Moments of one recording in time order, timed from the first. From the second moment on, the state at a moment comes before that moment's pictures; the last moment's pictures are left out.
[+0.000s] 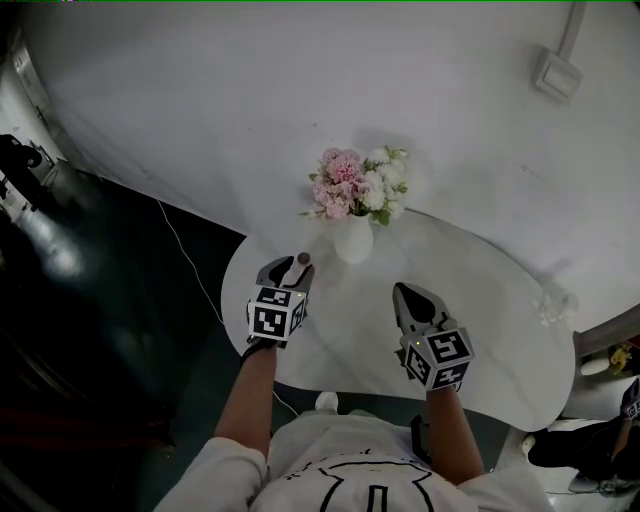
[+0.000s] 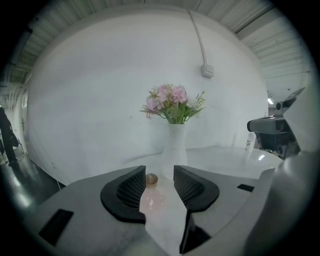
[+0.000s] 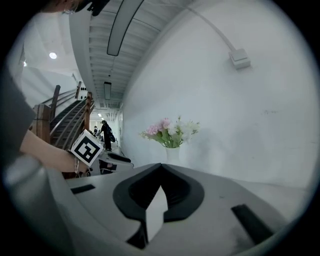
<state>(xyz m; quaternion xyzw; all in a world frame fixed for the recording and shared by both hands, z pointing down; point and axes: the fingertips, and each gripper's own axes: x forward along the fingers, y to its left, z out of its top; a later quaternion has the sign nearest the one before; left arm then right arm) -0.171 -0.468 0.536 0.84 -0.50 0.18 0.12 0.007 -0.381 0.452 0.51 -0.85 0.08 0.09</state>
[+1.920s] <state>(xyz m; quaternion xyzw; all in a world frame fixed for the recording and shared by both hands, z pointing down) -0.241 -0.362 0.238 0.78 -0.61 -0.03 -0.15 0.027 -0.347 0.235 0.53 -0.84 -0.13 -0.01</state>
